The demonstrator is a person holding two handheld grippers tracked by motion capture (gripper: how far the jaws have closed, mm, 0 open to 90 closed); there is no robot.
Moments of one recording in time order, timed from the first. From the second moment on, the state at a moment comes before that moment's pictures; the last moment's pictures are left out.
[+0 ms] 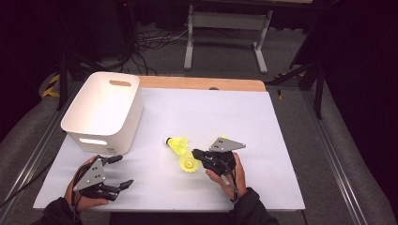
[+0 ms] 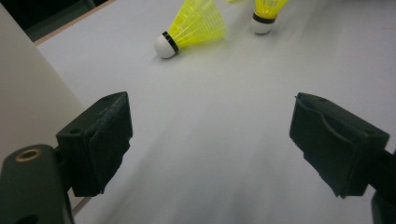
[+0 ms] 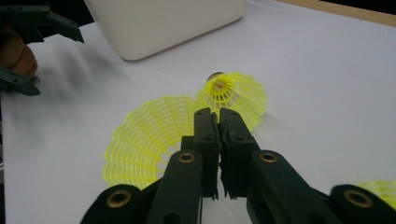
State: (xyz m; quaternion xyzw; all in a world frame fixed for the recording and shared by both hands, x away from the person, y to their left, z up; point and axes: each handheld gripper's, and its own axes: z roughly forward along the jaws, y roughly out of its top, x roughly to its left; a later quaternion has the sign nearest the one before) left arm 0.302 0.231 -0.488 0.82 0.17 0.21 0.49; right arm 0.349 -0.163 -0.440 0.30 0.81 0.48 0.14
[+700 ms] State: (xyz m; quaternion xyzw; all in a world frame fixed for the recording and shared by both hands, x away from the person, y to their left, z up) left arm 0.303 0.228 -0.490 0.83 0.17 0.21 0.48; right arm 0.339 -0.184 -0.457 0.29 0.85 0.39 0.22
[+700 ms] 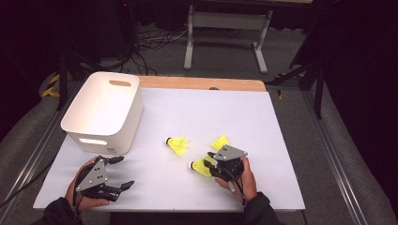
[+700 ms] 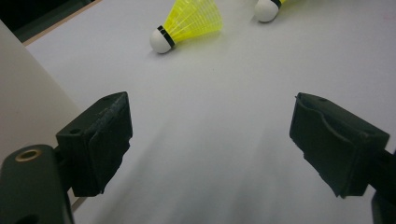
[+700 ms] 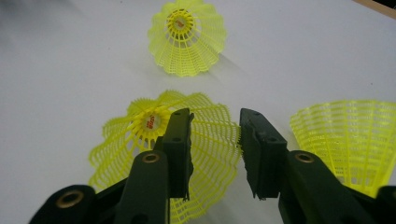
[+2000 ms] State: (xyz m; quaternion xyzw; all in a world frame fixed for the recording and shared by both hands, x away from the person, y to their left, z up) left arm 0.303 0.229 -0.490 0.83 0.17 0.22 0.47; right arm 0.306 -0.215 -0.453 0.23 0.87 0.39 0.19
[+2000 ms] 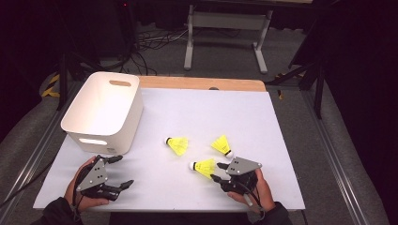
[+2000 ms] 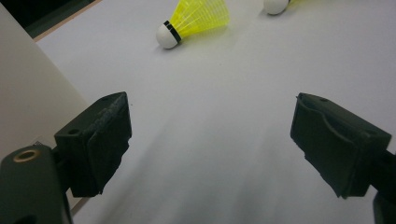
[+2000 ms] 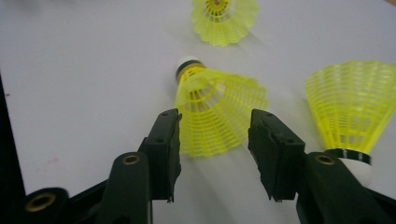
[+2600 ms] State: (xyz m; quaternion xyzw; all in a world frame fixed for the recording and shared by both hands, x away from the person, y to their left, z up) left arm 0.304 0.227 -0.491 0.84 0.17 0.22 0.47; right arm 0.313 -0.183 -0.465 0.21 0.88 0.37 0.18
